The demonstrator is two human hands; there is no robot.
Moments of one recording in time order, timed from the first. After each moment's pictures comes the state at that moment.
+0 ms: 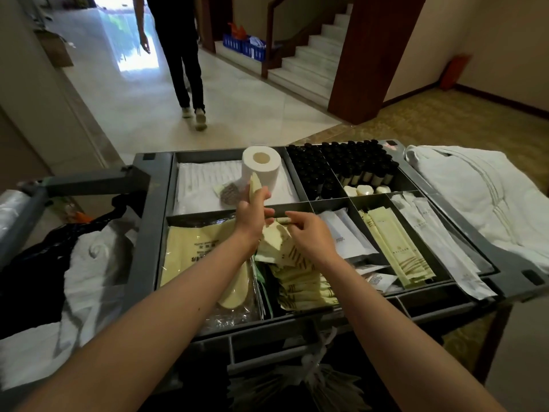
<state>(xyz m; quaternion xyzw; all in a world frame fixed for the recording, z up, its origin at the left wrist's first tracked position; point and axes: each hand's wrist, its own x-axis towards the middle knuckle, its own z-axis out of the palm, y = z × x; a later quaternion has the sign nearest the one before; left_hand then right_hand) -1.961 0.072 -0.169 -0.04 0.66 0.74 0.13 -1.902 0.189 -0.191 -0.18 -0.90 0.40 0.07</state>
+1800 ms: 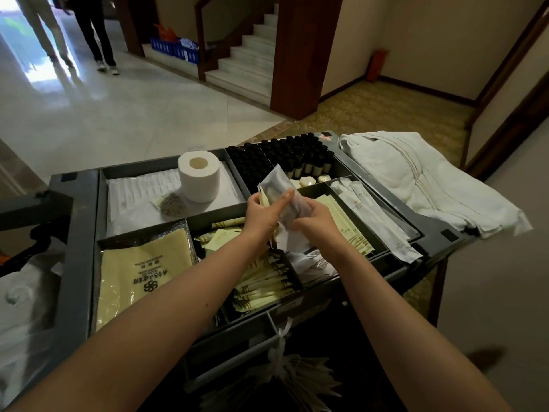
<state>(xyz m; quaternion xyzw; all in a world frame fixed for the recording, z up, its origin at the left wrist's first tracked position) -1.920 0.168 -0.167 0.05 0.66 0.70 0.25 -1.836 0.259 -0.146 -0.20 -0.75 0.62 0.11</state>
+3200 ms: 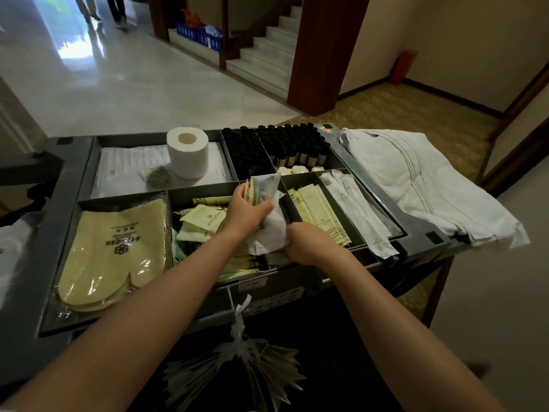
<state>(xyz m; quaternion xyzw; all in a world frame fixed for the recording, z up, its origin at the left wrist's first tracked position) -1.892 0.178 -0.196 0.09 0.73 0.66 0.14 -1.804 0.288 -0.165 -0.10 -0.98 0.10 -0.16</state>
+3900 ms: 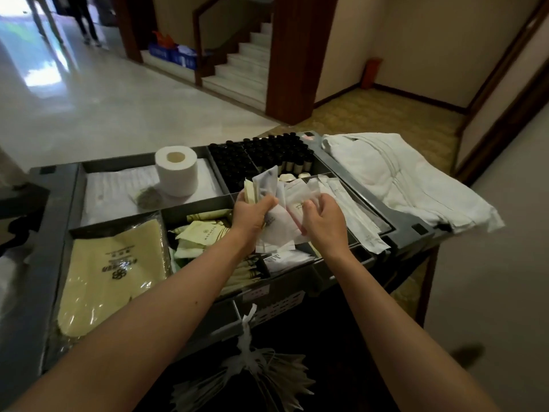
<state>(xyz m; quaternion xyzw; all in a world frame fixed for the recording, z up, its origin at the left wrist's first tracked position) -1.882 0.192 -0.167 0.04 0.62 0.75 0.23 -1.787 0.293 -0.153 -0.31 -0.80 0.44 0.27</state>
